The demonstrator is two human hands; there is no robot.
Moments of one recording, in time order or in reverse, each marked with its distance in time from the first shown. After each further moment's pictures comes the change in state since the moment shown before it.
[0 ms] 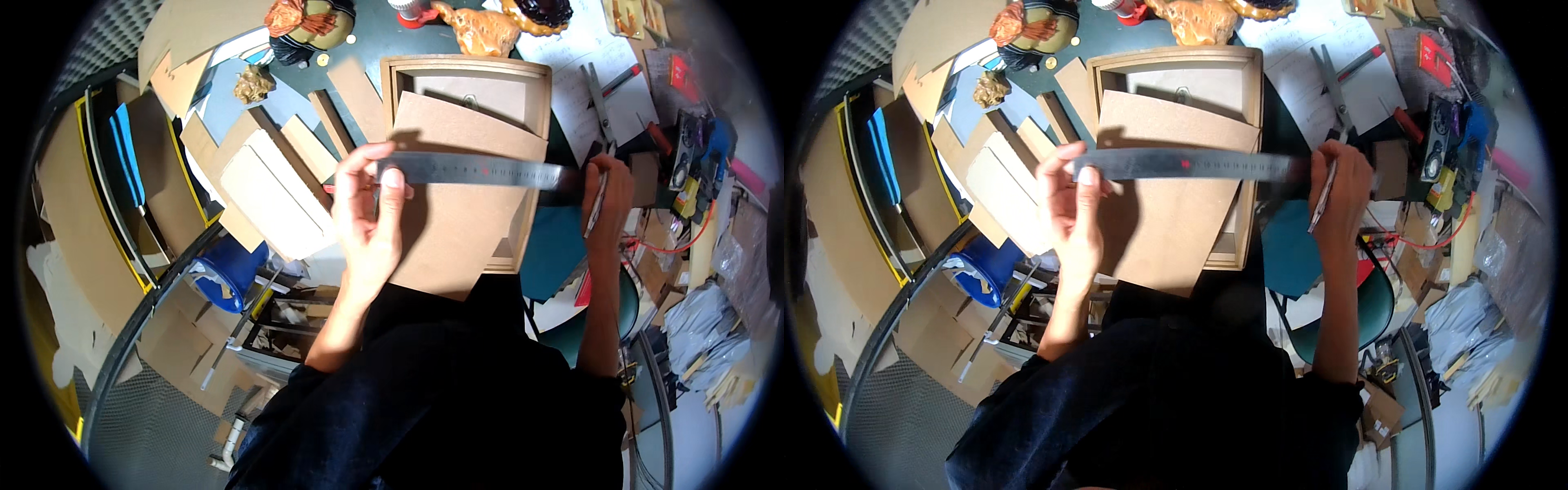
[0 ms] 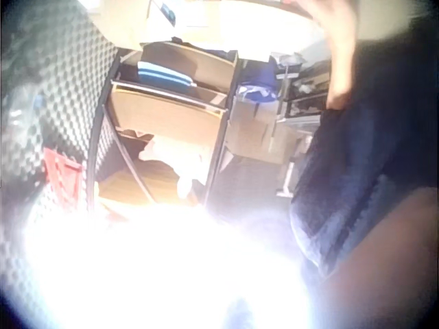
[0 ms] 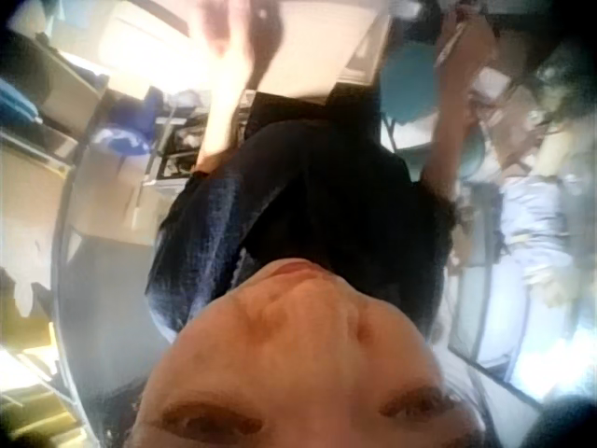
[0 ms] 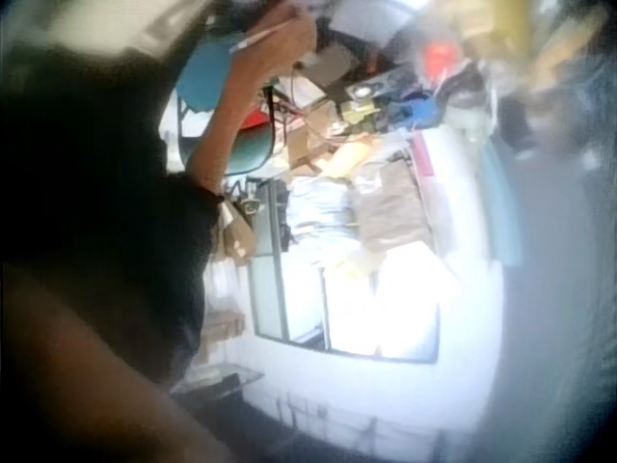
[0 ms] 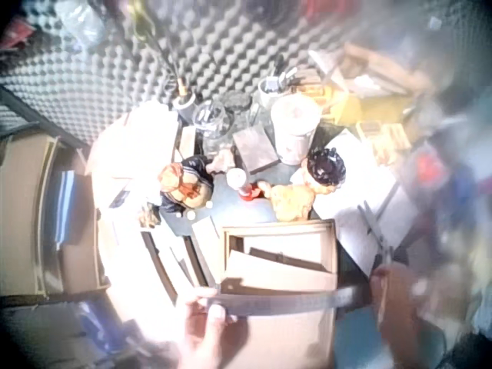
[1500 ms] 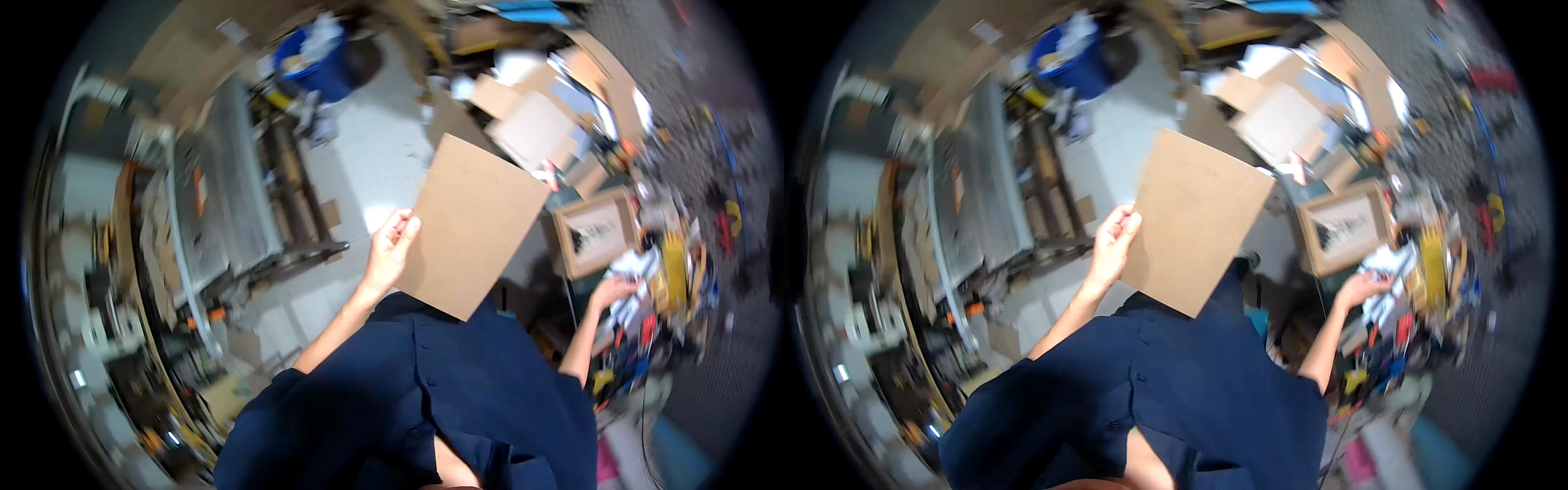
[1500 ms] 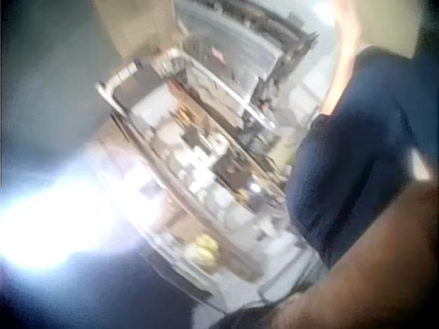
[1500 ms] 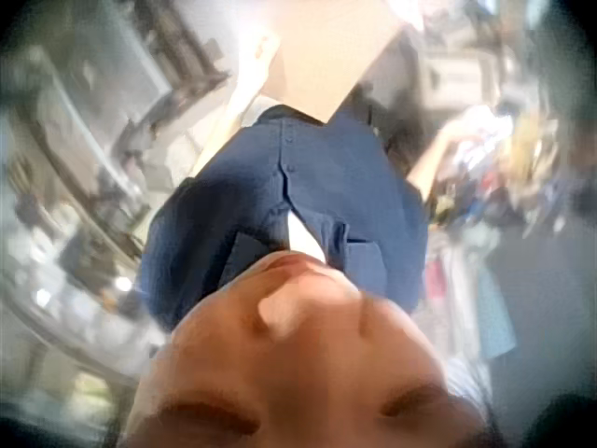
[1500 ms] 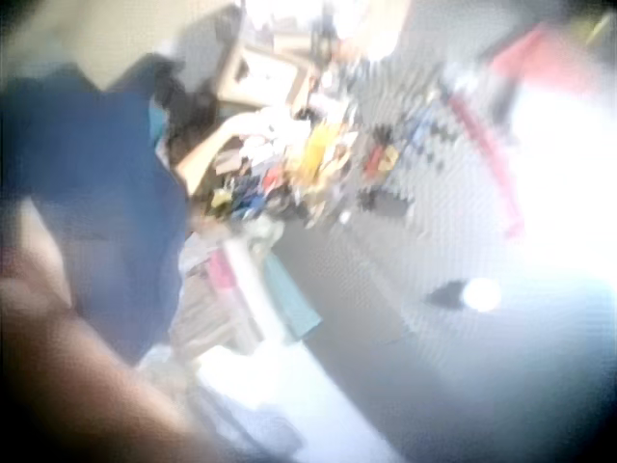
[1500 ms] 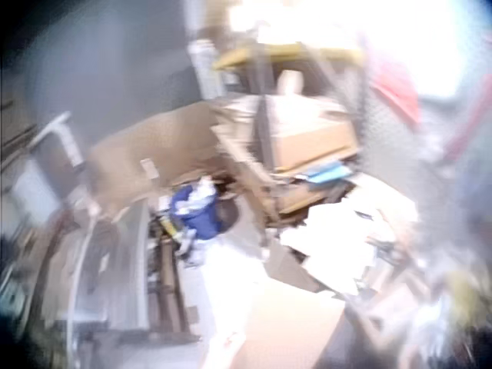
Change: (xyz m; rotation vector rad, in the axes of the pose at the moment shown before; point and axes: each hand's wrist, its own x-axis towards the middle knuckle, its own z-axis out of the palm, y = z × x) left_hand -0.457 0.035 -0.069 -0.387 1.003 0.017; right_hand -0.018 -0.044 0.011 0.452 0.265 -0.164
